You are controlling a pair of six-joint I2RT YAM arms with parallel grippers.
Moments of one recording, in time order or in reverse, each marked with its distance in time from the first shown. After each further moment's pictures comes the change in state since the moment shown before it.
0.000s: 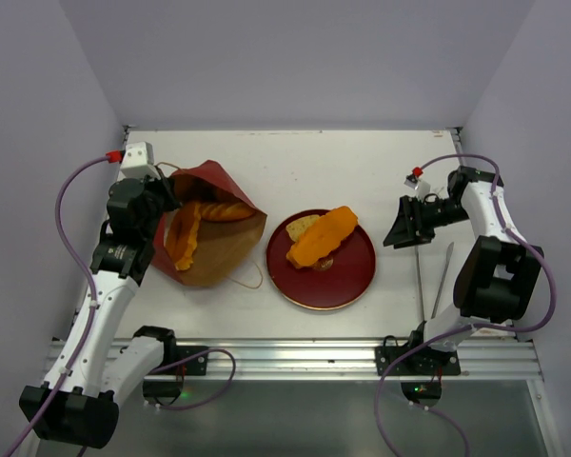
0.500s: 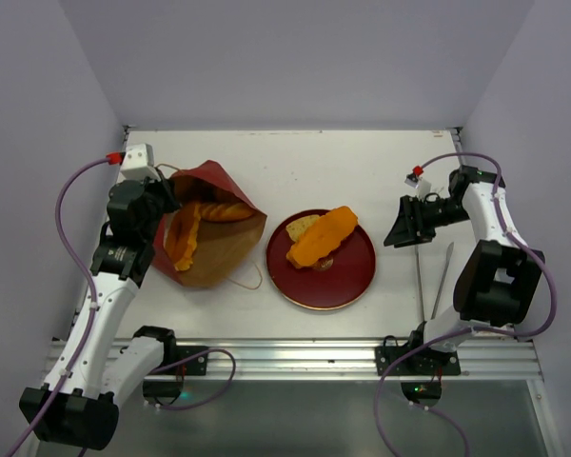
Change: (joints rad) left arm 0.000 -0.009 -0.011 0.002 0.000 0.000; right arm 0.000 -0.022 0.000 -0.001 -0.003 -0.022
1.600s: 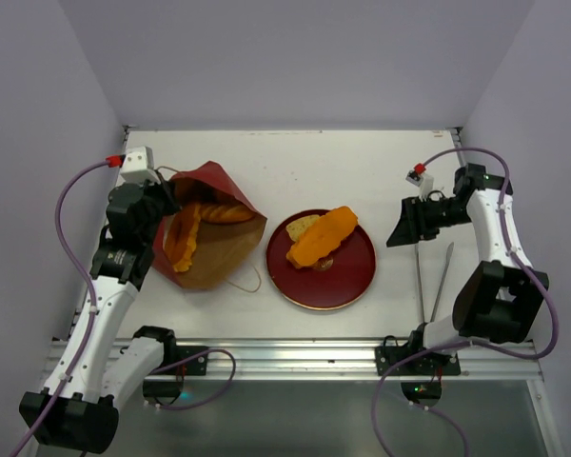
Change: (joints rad) left arm 0.000 -0.024 -0.019 0.001 0.013 0.000; right arm 0.000 -0.105 -0.004 -0.007 0.001 -0.126
